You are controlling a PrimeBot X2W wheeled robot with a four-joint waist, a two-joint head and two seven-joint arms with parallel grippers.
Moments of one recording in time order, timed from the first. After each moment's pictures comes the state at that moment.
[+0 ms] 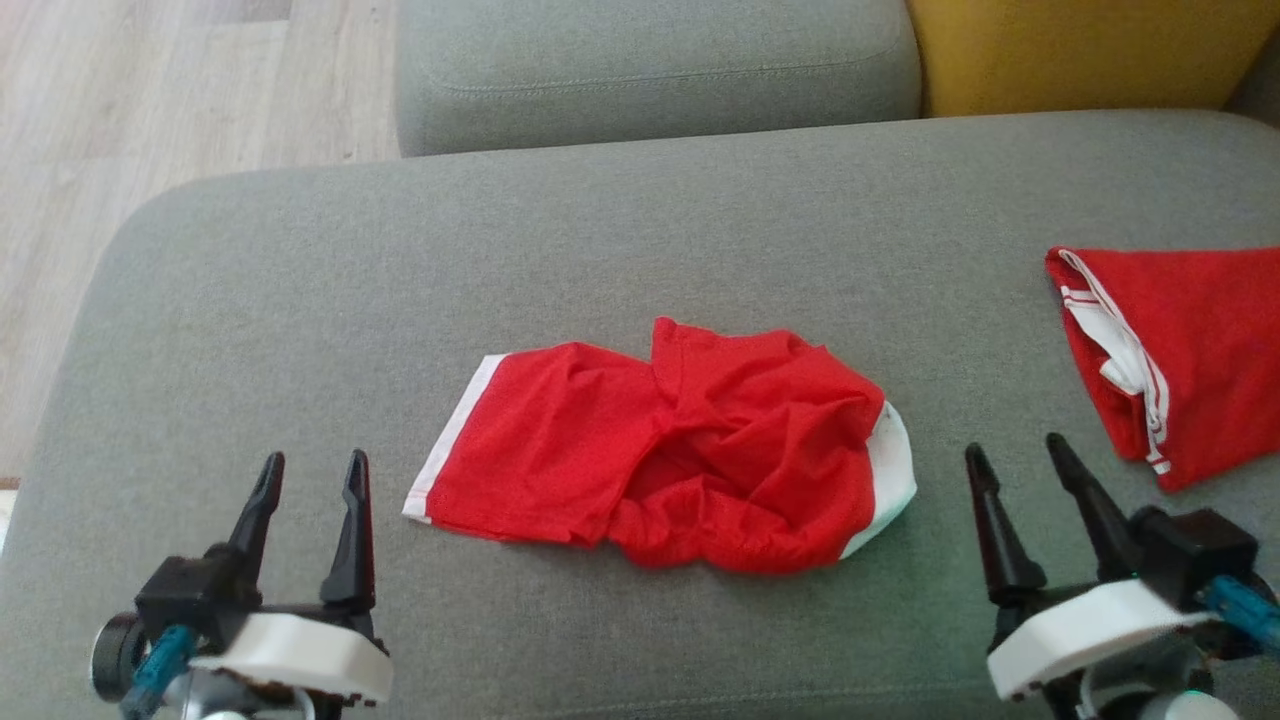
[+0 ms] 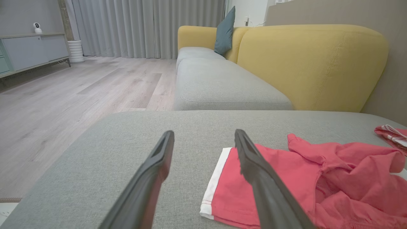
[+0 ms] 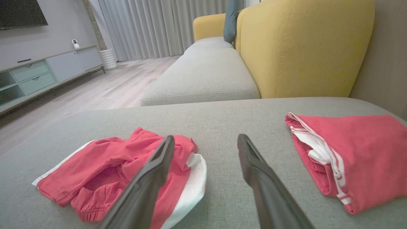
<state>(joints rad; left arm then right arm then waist) 0.10 0.24 -0.23 0.01 -0.31 0.13 -0.21 0.16 -0.06 0.03 -0.13 0.17 0.13 0.11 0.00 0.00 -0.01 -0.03</state>
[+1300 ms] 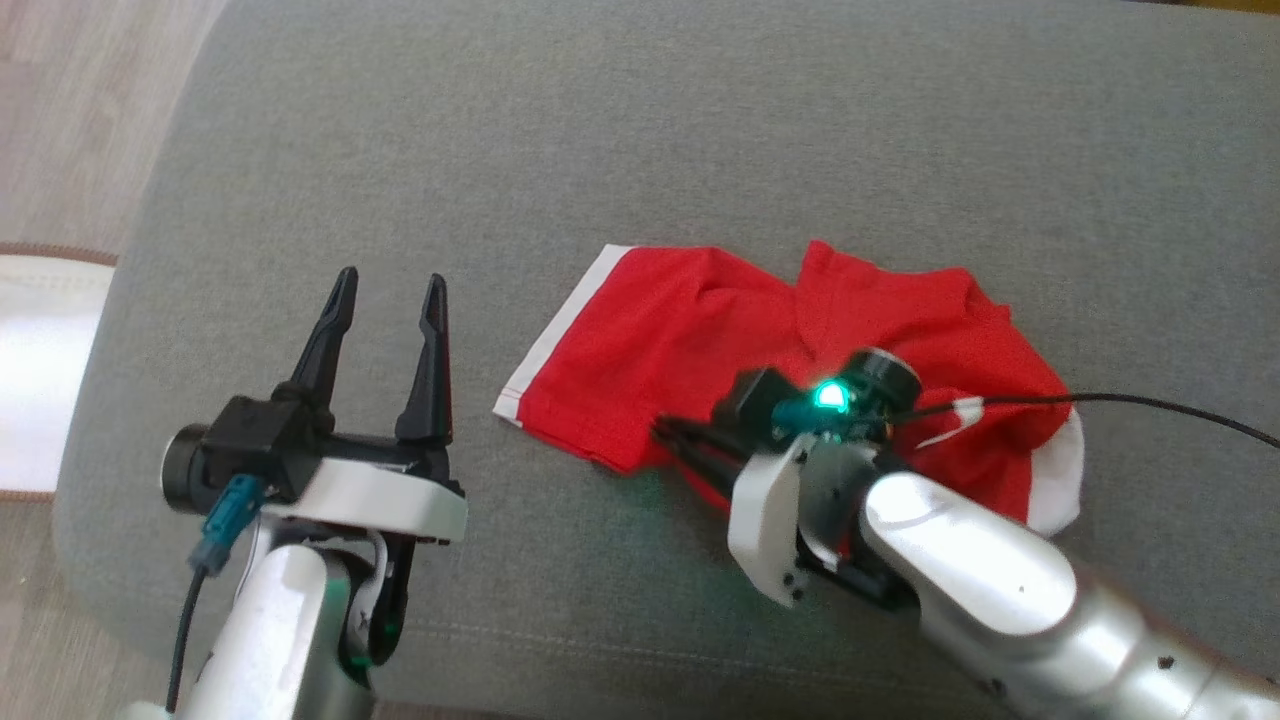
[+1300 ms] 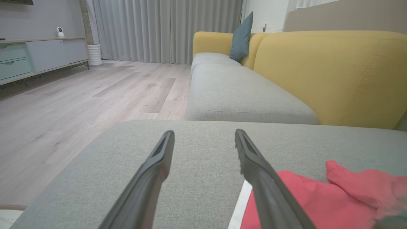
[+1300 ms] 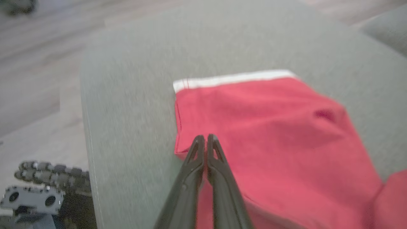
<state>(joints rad) -0.20 0.12 -0.28 0.09 -0.22 0.06 -0.25 -0.61 -0.27 1.02 0.37 0.44 0.13 0.25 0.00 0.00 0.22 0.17</state>
